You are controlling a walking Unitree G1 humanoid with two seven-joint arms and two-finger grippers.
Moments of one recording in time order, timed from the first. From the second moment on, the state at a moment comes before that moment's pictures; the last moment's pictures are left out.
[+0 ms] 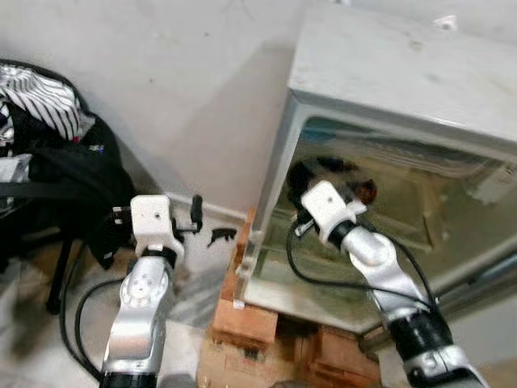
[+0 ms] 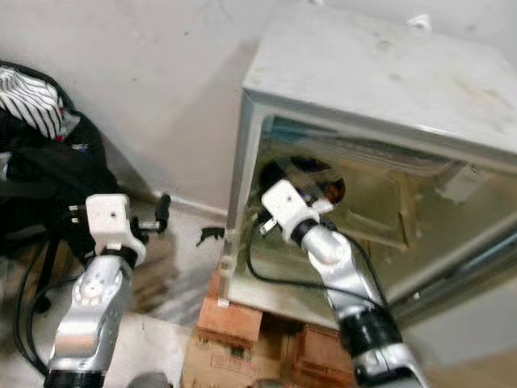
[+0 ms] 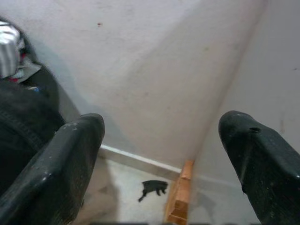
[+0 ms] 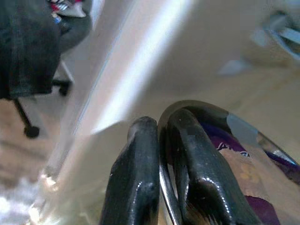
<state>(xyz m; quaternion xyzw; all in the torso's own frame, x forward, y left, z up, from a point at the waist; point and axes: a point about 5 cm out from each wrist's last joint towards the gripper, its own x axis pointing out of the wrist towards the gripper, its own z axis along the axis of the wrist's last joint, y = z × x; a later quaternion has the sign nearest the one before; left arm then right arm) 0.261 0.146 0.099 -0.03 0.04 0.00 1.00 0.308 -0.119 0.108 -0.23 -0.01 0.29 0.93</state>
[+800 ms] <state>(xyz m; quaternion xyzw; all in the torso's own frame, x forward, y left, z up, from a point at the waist) 0.230 0.136 0.092 -0.04 0.10 -0.01 0.99 0.319 -0.118 0.084 -0.19 0.05 0.27 0.94</state>
